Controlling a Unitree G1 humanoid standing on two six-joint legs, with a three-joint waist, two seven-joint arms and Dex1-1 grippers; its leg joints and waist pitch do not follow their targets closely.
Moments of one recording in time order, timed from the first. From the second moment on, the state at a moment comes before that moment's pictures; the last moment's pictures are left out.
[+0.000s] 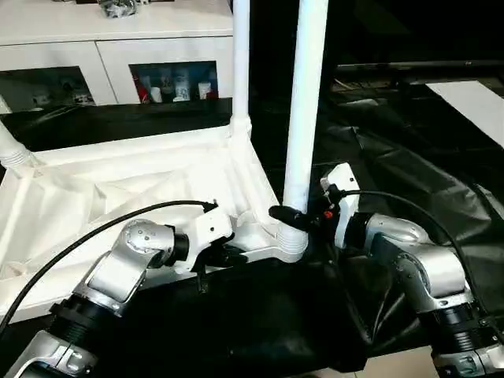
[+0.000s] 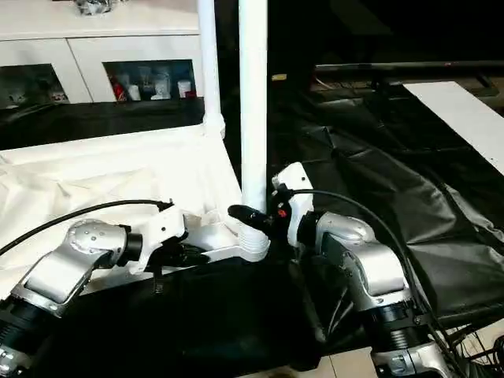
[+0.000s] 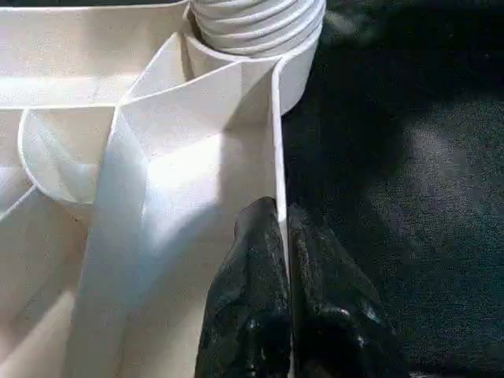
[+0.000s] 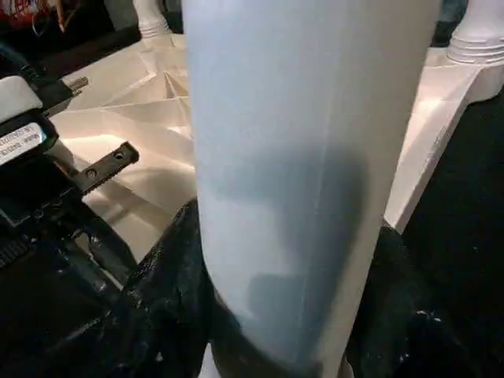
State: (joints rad) left arm -0.40 0.48 -0.35 0.18 -0.04 0.34 -1.09; right arm -0.39 -0.32 0.13 0.09 0.38 0.51 0.74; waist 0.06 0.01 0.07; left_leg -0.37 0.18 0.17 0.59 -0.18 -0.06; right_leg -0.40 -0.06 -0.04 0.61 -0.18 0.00
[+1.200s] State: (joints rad) left arm -0.40 0.46 -0.33 0.20 -0.04 0.33 -1.07; right arm -0.22 -0.16 0.06 0.19 0.35 0.08 0.71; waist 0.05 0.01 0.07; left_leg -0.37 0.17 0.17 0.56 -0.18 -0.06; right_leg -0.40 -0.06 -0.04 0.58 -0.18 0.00
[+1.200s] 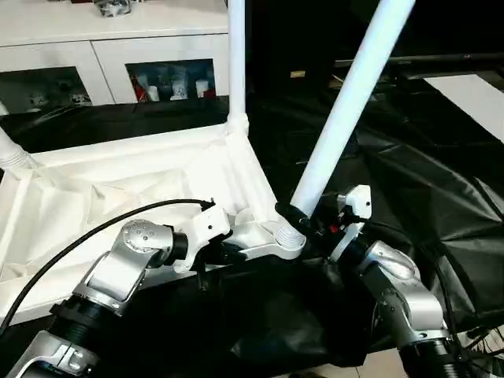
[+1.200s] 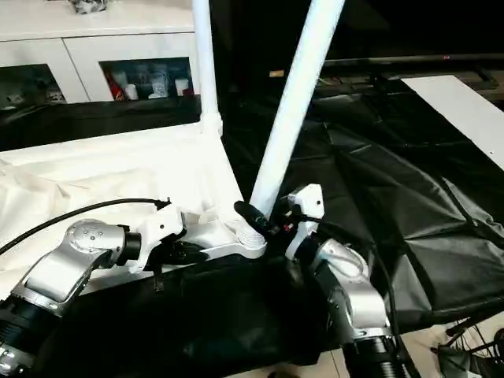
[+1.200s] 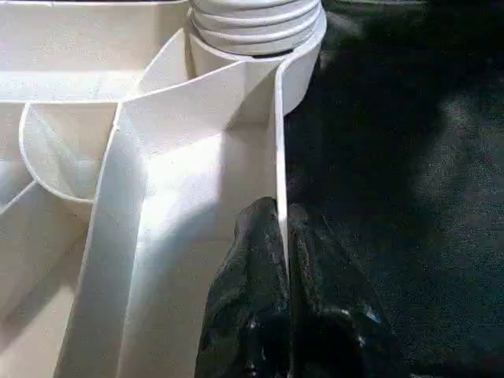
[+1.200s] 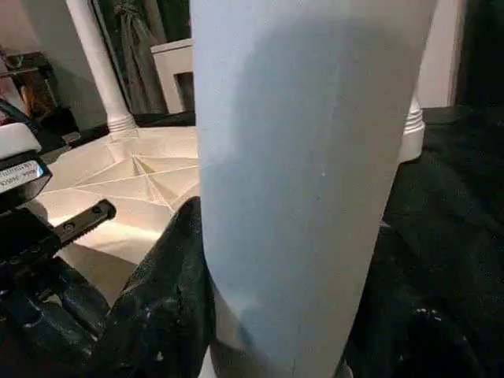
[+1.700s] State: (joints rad) left arm -0.40 0.45 -0.33 0.20 -0.04 0.33 -1.06; right arm -0.20 -0.15 0.06 0.21 0.33 0.00 0.70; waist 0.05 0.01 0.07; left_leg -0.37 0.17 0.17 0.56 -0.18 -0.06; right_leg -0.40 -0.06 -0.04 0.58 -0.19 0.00
